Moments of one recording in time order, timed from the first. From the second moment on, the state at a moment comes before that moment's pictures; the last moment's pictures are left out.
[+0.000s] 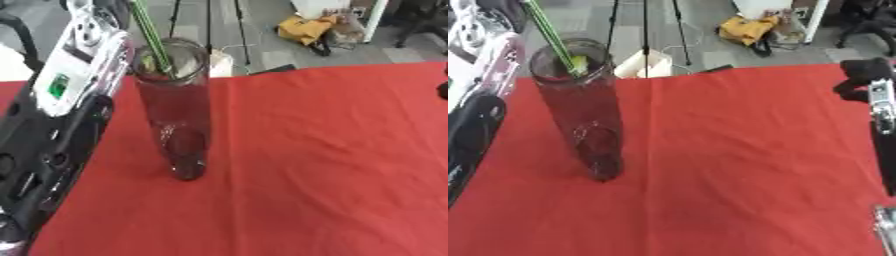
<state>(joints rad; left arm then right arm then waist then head) -1.17 0.39 -0.19 -1.47 0.37 0.01 0.52 -0.44 -0.33 0.01 -1.98 0.25 0.08 -0.26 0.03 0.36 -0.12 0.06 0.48</state>
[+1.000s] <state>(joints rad) -1.16 0.40 -0.19 -1.45 0.30 0.04 0.53 -0.43 -0.33 0.00 -1.98 0.25 0.08 -0.27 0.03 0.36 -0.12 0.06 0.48</state>
